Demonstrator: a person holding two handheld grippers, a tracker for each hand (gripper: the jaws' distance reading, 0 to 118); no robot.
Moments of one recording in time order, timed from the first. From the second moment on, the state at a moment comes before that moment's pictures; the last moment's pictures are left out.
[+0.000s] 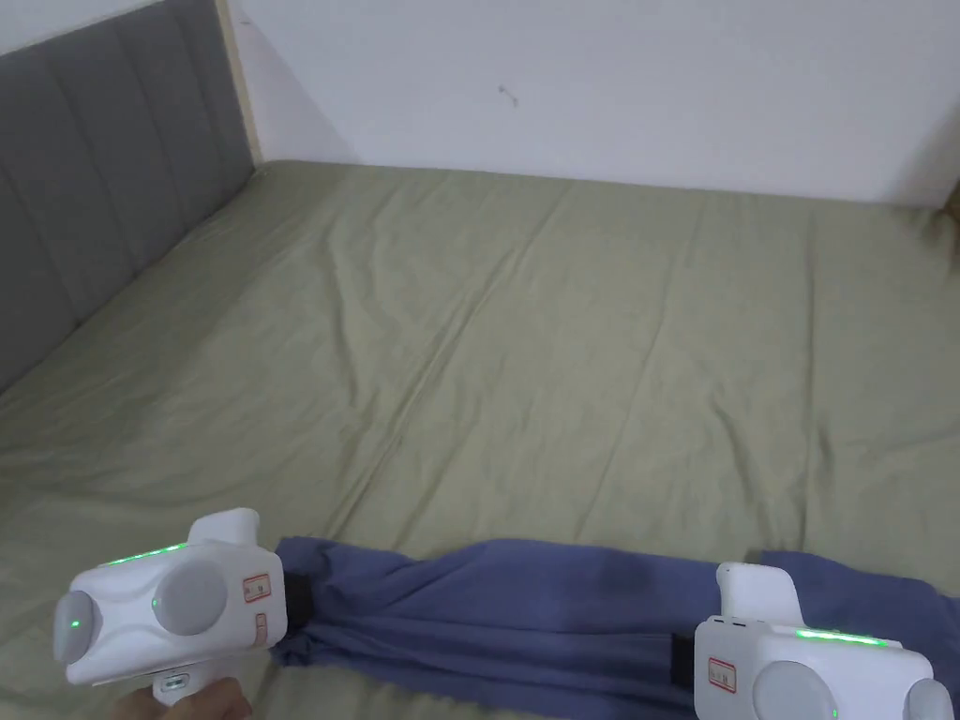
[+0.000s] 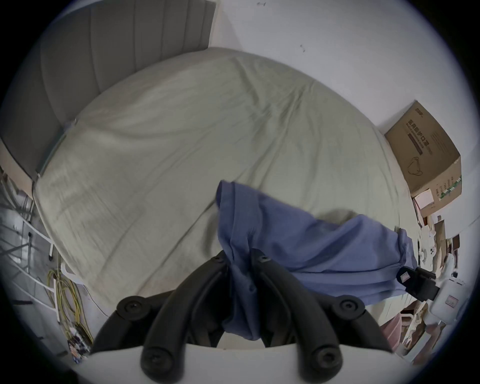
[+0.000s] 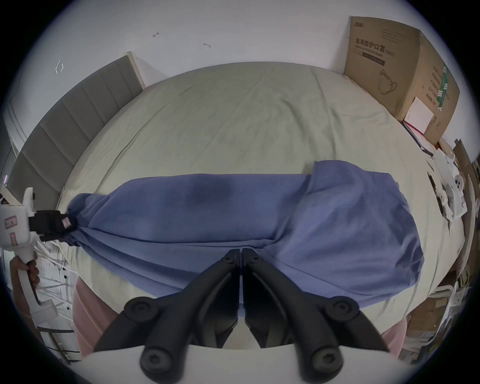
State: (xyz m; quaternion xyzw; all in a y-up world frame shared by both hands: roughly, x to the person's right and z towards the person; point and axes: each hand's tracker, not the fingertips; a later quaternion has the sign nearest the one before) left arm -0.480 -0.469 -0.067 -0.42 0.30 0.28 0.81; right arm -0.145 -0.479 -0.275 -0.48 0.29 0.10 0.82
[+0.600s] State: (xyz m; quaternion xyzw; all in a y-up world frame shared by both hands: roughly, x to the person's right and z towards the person) left arm -0.253 -0.406 -0.223 -0.38 -0.03 0.05 0.92; right arm -0.037 -0.455 -0.307 -0.46 0.20 0.00 0.86
